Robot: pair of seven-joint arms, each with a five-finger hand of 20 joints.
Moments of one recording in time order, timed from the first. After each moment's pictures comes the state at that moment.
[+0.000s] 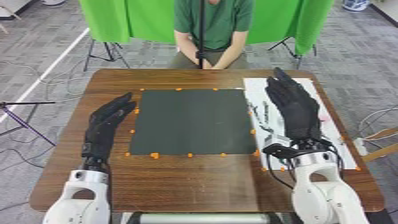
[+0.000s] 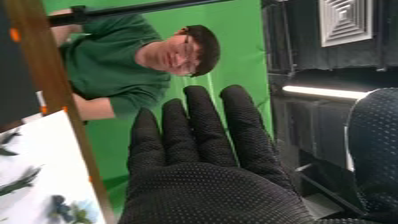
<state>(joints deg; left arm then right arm) 116.0 -81.8 -96.0 -116.8 75.0 -5.8 13.3 -111.1 -83.1 91.3 -119.8 -72.9 -3.3 -5.6</state>
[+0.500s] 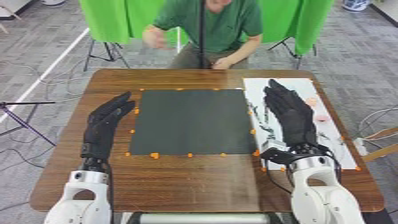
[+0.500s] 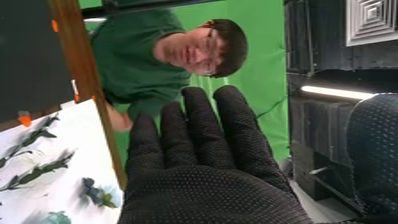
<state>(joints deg) 116.5 -81.8 -95.8 -117.2 73.1 -4.8 14.1 -112.6 -82.8 91.2 -119.8 -74.2 -1.7 -2.8</state>
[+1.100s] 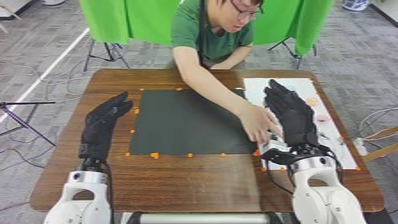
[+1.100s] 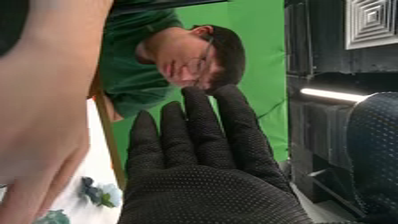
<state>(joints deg) 116.4 -81.6 -95.6 -116.9 72.3 -3.4 14.8 -112.6 -82.2 91.3 -119.8 -74.2 -2.1 -2.9</state>
